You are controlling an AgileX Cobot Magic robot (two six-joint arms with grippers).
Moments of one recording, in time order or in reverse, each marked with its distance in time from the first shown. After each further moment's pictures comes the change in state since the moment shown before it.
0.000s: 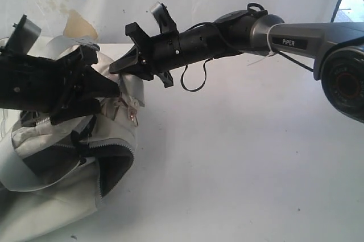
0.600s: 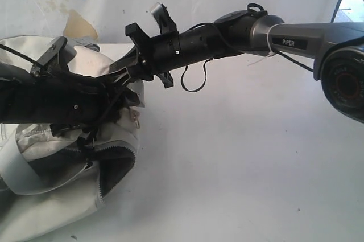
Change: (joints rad) left arm -0.240 0.174 -0.002 -0.147 -0.459 0.008; right arm 0.000 0.000 0.000 0.002 0.004 0.000
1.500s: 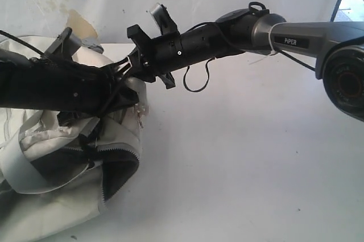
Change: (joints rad) left arm 0.054 0.006 -0.063 -0.002 0.188 0.049; right arm -0.002 -0.002 0.000 -0.037 0.030 -0.002
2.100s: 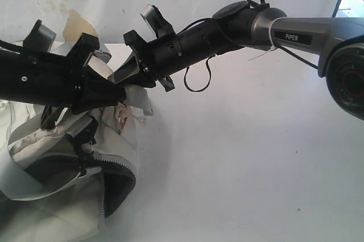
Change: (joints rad) left arm 0.263 -0.057 0.000 -0.011 0.544 -0.010; right arm 0.008 -0.020 -0.008 -0.099 0.088 0.001
